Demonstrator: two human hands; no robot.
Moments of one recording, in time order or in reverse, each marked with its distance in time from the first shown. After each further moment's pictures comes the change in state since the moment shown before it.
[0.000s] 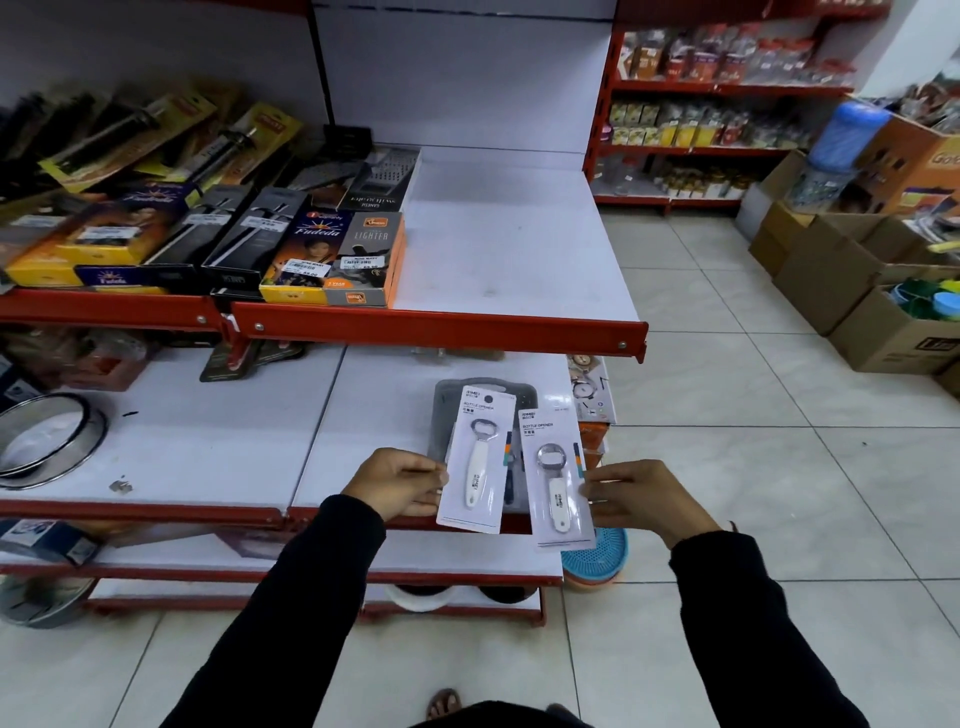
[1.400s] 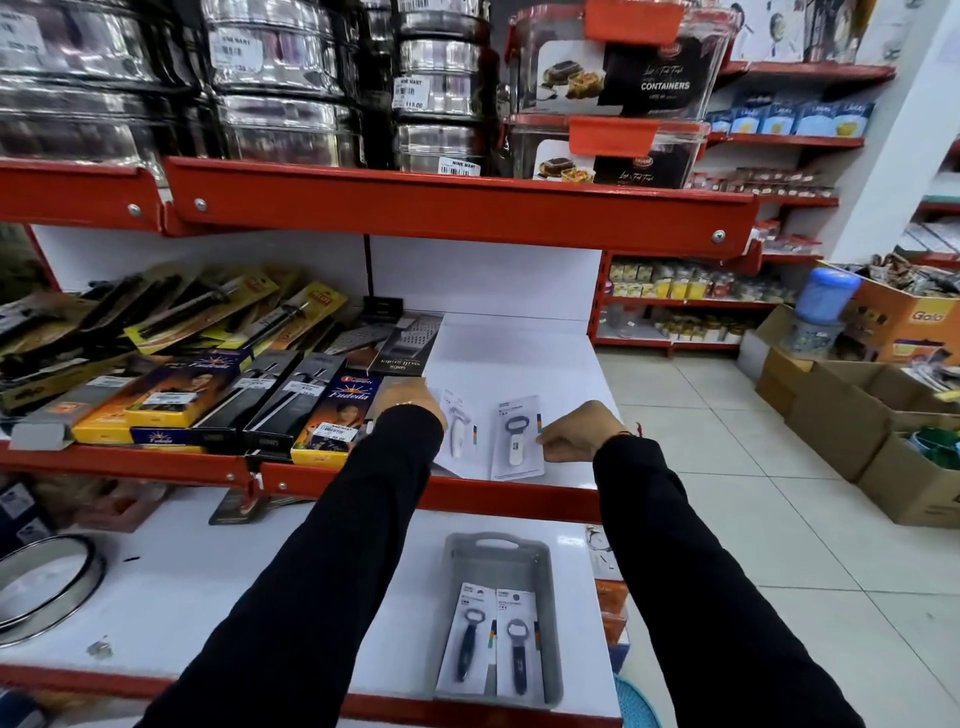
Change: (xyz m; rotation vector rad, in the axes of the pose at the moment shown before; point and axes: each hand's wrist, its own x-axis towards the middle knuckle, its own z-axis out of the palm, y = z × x) left_hand 0.045 0.243 -0.015 1.042 0.615 0.180; right_hand 0.083 -0.235 0.040 -0.131 0.088 -0.210
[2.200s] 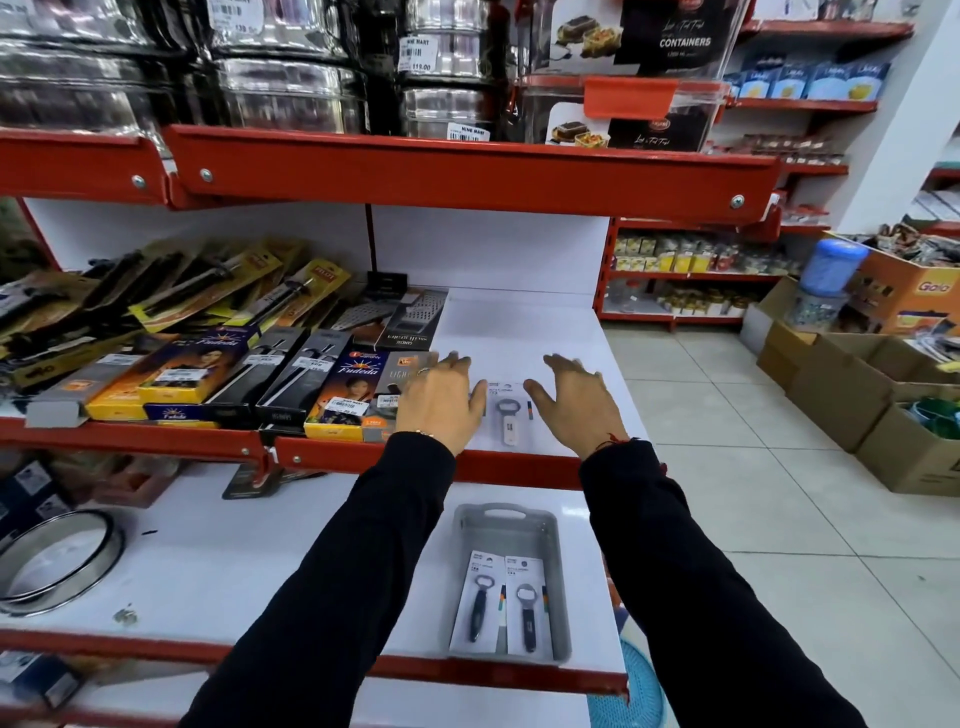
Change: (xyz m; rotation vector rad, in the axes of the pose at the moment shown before) left_hand -0.032 -0.006 0.024 0.040 0.378 0.415; right_hand -0.026 0.006 0.029 -0.787 0.334 -0.573
